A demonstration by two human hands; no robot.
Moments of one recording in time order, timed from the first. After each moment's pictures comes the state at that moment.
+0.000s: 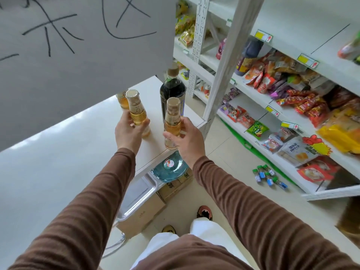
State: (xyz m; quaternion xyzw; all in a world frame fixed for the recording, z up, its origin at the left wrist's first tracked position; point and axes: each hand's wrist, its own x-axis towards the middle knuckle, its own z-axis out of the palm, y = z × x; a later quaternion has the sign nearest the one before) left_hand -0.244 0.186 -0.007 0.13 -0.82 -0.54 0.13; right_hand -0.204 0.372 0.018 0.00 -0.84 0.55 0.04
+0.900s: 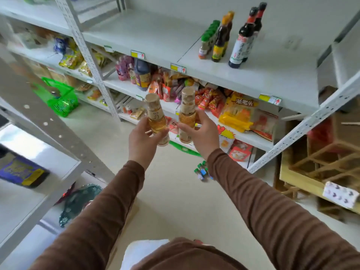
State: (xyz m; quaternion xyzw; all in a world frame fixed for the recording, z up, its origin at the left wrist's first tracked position) left_hand -0.223 0.633 0.060 -0.13 -0.77 -0.62 -0.02; right_hand -0.163 0.807 0.072 -0.17 -0.80 0.53 0.22
